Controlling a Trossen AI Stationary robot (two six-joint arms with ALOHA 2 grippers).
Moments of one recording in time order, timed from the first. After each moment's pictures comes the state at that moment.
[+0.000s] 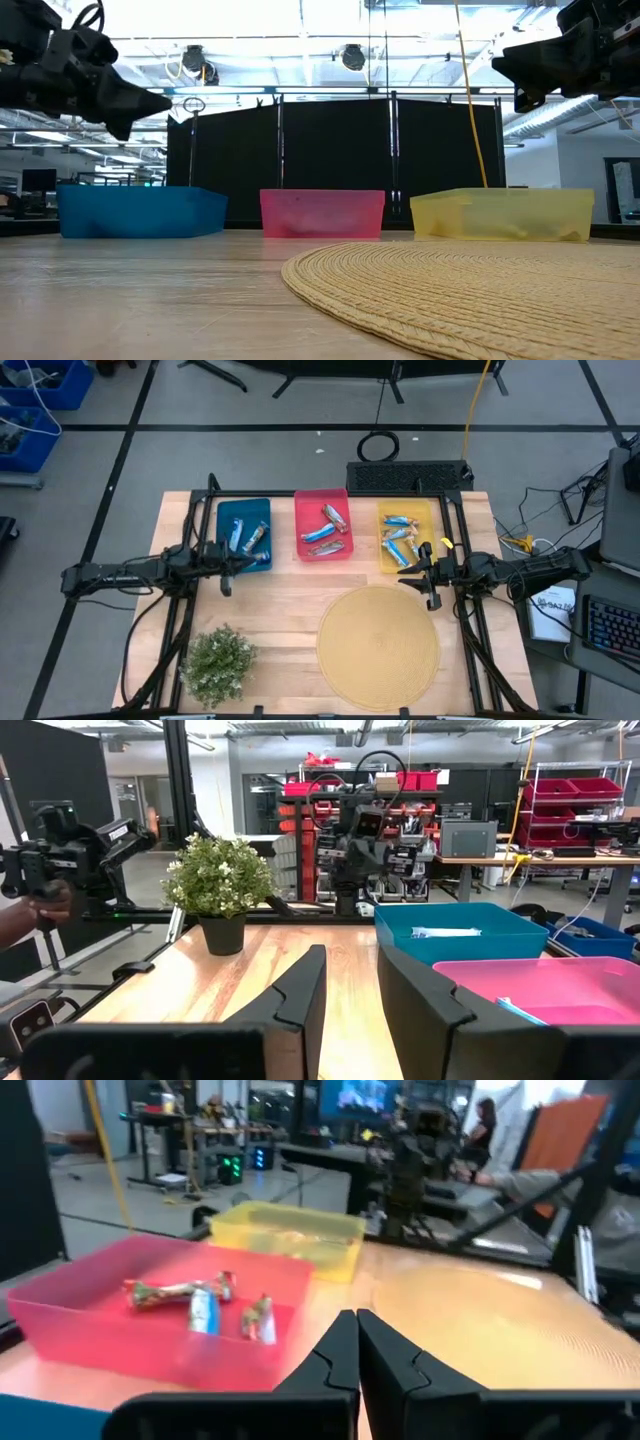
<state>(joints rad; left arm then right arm) 0.12 0.20 0.01 0.17 -0.03 -0.13 0.12 0.26 0.01 0.35 0.05 0.01</state>
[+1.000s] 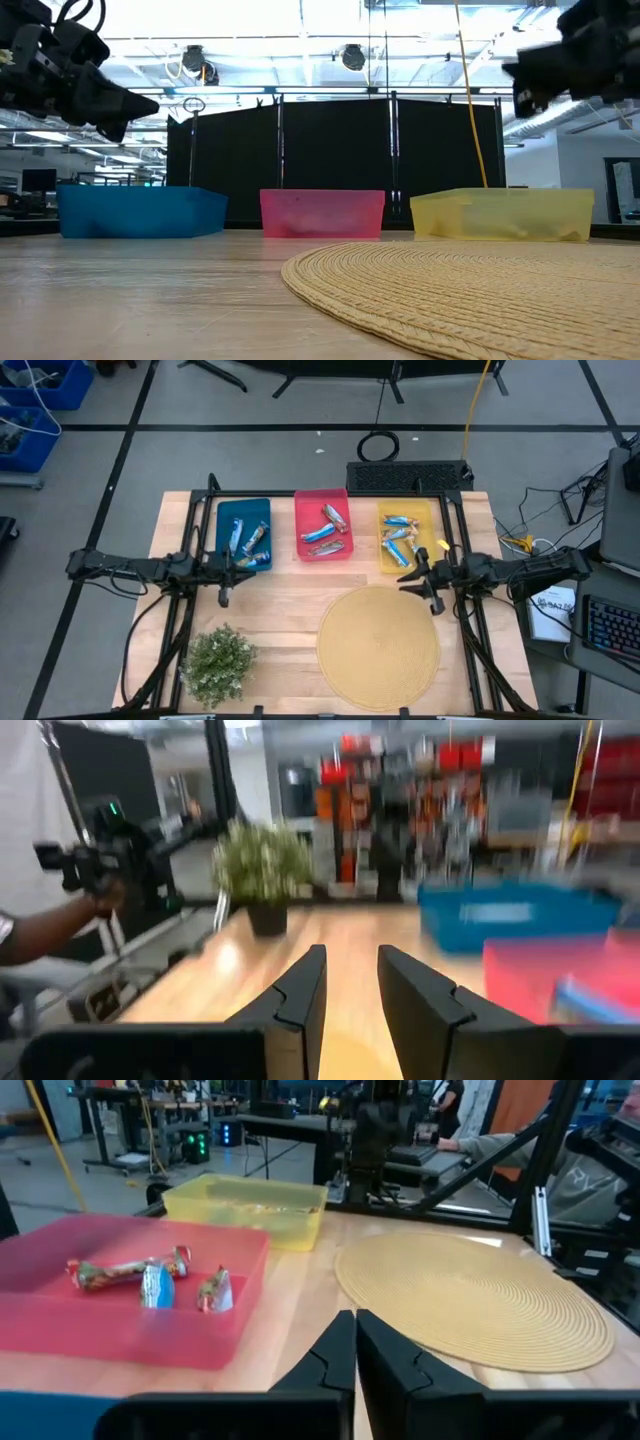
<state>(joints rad) -0.10 0.20 0.01 0.10 -0.16 -0.12 0.12 0.26 0.01 0.29 -0.05 0.09</state>
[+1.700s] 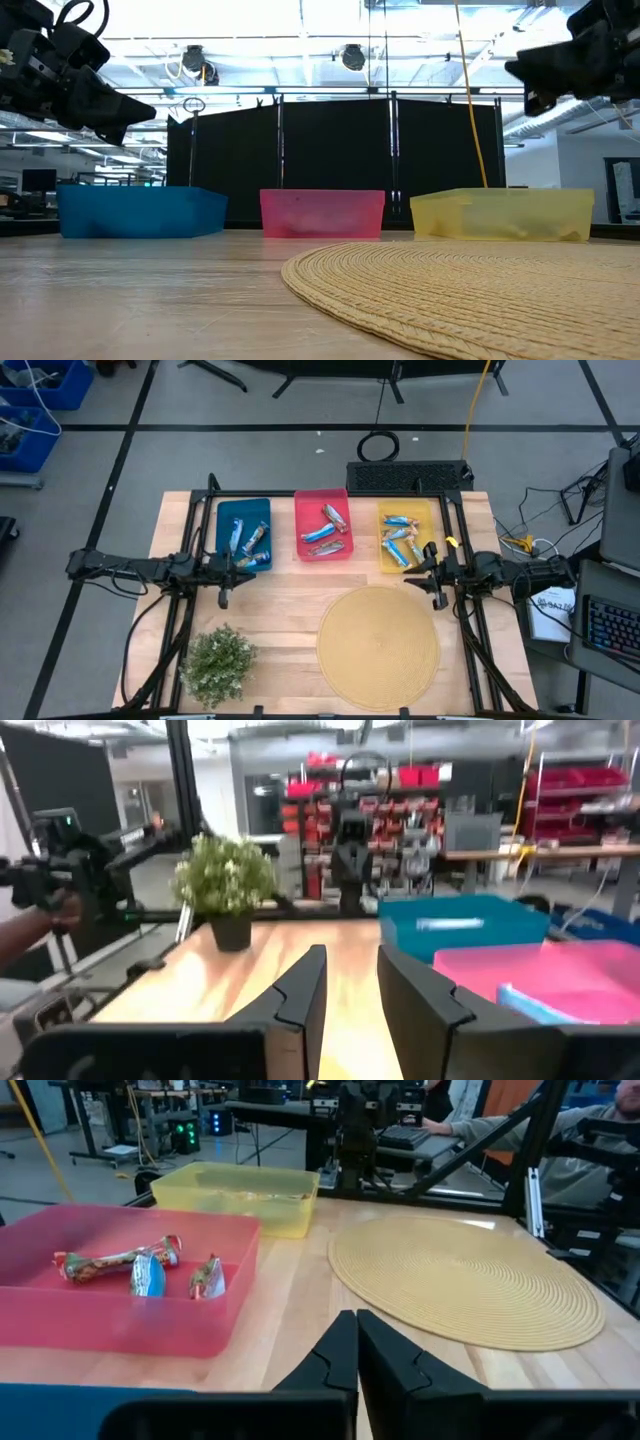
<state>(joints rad) -0.10 0.20 0.01 0.07 -0.13 -0.11 0.10 0.00 0.01 0.10 0.03 0.05</state>
